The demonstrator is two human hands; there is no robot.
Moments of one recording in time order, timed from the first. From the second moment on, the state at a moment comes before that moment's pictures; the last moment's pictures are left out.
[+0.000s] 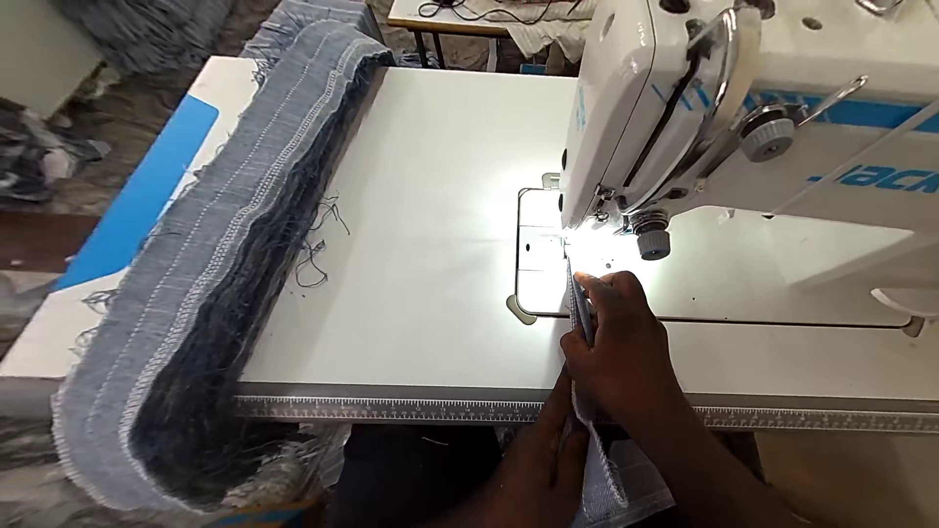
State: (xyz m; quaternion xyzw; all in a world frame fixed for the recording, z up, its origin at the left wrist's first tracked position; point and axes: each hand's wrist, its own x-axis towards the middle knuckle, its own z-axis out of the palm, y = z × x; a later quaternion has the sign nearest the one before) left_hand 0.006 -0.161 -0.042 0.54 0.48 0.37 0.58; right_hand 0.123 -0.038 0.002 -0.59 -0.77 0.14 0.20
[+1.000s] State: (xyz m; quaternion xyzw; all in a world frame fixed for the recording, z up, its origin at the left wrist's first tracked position) left_hand 0.006 -0.162 -0.044 0.53 0.47 0.38 0.59; right_hand 0.125 -0.040 0.000 -0.58 -0.77 0.14 0.20
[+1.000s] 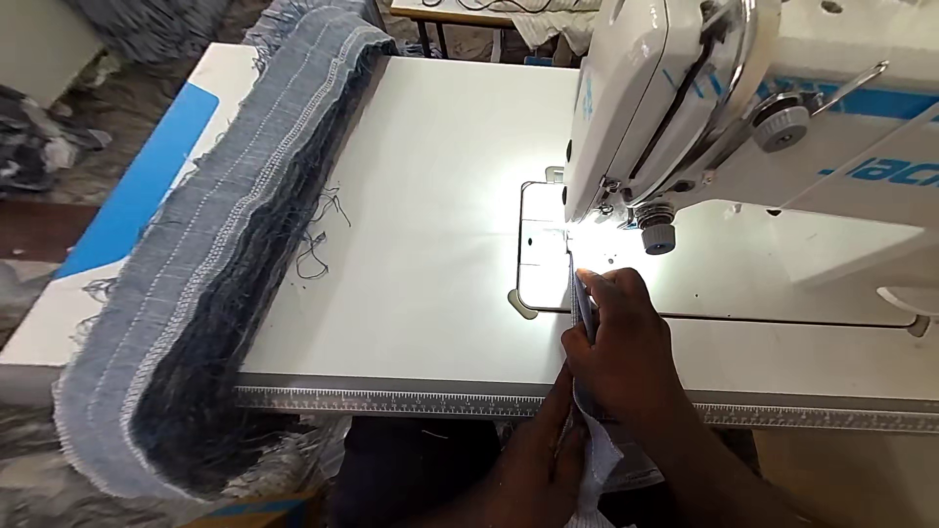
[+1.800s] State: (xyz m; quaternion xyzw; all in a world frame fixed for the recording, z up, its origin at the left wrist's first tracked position) left_hand 0.006 -0.163 -0.041 0.52 0.48 0.39 0.59; right_hand 0.123 -0.040 0.002 -0.59 -0.77 0.15 0.20
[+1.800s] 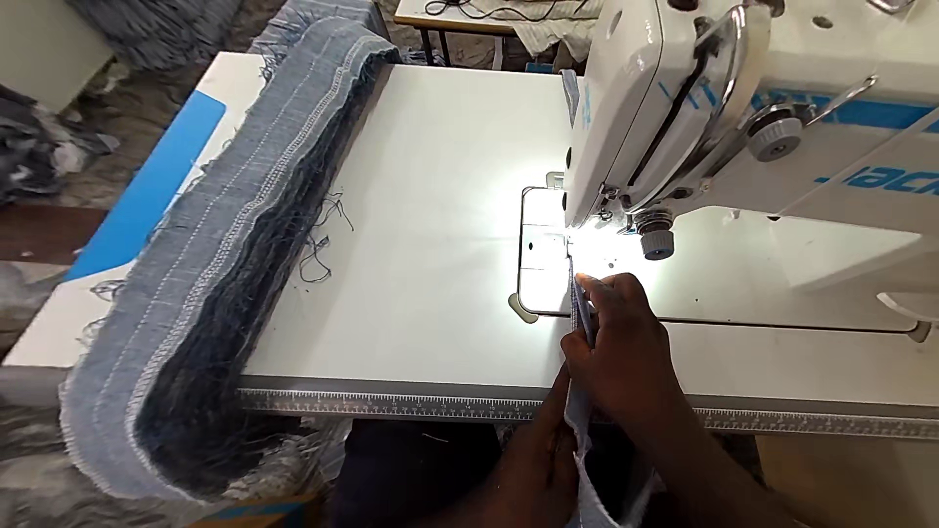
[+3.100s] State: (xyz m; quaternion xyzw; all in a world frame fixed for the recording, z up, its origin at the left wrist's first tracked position) left_hand 0.010 -0.163 -0.044 0.53 0.47 0.40 0.58; right_hand 0.124 -0.041 0.001 -0.59 -0.77 0.15 0.21
